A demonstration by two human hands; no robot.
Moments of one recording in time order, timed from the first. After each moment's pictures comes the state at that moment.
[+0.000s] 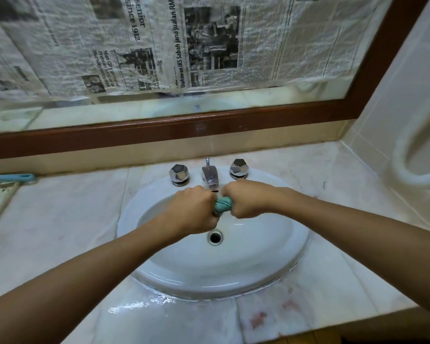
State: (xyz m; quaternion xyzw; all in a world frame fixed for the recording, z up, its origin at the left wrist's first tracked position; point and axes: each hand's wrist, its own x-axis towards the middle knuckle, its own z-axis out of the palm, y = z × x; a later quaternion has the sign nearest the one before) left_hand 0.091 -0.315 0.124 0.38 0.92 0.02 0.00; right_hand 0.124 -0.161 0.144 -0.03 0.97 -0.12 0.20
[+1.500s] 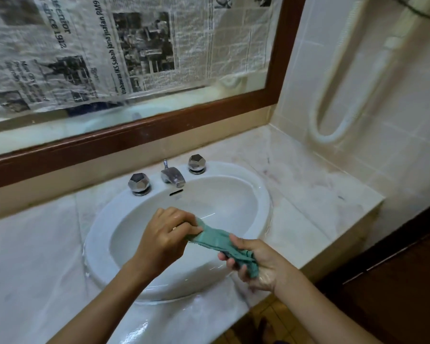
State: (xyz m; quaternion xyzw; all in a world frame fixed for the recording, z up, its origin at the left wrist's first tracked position) left_hand 0.088 -0.378 0.050 0.65 0.64 0.32 -0.25; right_hand 0.270 -0.233 0.066 0.32 0.28 -0.90 0.11
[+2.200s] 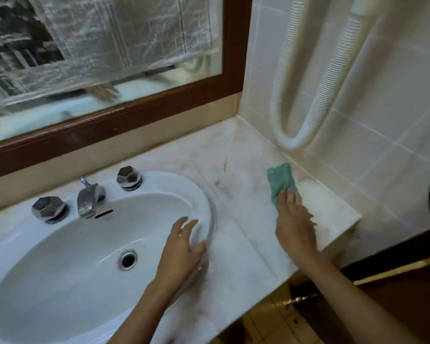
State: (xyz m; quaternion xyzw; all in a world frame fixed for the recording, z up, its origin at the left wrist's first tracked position) left_hand 0.181 -0.143 -0.023 0.34 0.87 0.31 0.15; right_hand 0.342 0.076 -0.009 0.39 0.91 -0.13 -0.05
